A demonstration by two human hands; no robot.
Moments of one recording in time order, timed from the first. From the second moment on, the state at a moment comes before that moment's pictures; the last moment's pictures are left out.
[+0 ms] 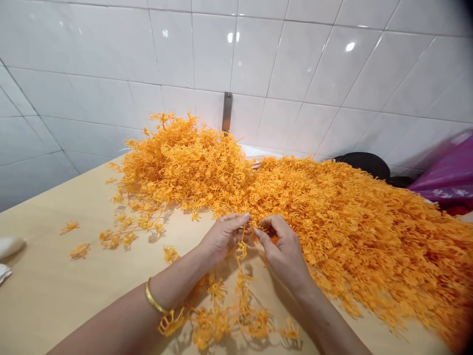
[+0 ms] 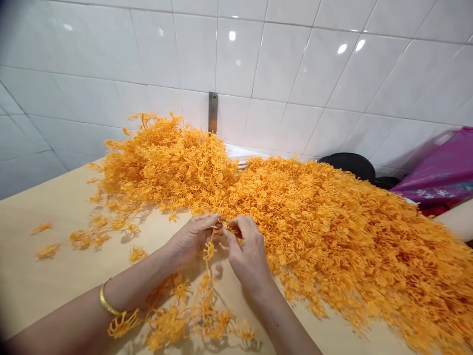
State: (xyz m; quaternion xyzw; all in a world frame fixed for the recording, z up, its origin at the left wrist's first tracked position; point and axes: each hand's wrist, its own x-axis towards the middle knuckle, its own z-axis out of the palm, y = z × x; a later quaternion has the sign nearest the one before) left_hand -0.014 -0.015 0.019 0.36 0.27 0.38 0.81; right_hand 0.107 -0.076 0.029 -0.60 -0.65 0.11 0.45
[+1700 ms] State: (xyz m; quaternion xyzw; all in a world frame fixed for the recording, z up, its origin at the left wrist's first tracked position) left_hand -0.017 -0.013 0.019 0.38 0.20 0.34 0.84; right_hand 0.165 -0.025 0.080 -0.66 -0.44 -0.08 0.60
